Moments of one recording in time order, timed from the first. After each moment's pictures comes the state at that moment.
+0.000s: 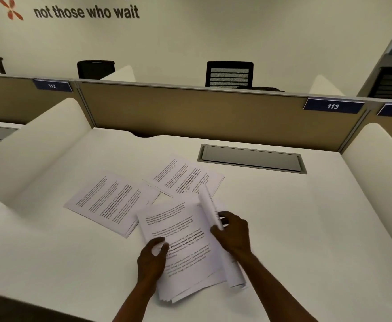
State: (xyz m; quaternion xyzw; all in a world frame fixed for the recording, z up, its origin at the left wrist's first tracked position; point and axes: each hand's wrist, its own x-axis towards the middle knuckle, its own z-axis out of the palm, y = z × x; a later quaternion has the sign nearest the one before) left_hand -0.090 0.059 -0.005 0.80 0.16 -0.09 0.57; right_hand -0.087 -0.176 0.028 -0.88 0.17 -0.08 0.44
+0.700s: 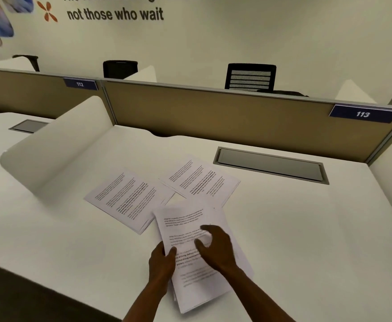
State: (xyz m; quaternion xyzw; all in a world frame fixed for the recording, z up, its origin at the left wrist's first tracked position) left_hand -0.091 0.058 -0.015 0.76 0.22 -0.10 0.60; right_hand -0.084 -0.111 -0.001 -0.90 0.07 -0.03 0.44
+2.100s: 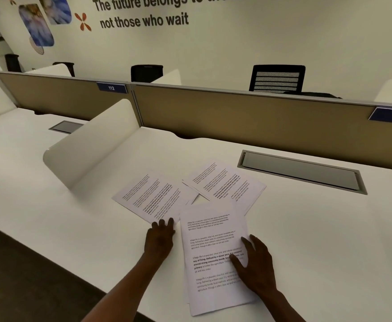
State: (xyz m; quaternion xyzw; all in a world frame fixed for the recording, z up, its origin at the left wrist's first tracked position) left_hand -0.011 0.147 -0.022 1.00 -0.02 -0.07 0.01; right_hand -0.105 -0.141 -0.047 -0.95 0.09 0.00 0.30
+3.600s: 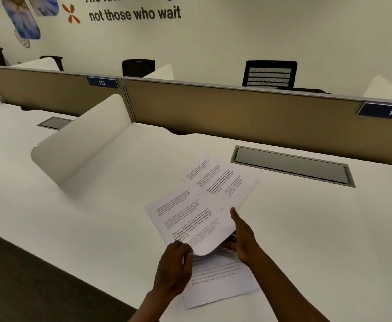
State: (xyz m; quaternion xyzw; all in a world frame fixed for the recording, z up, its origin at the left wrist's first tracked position) left_hand -0.109 0.093 -0.008 0.92 -0.09 0.06 0.37; right_hand -0.052 -0.120 0.015 -0.53 0.30 0.11 0.78
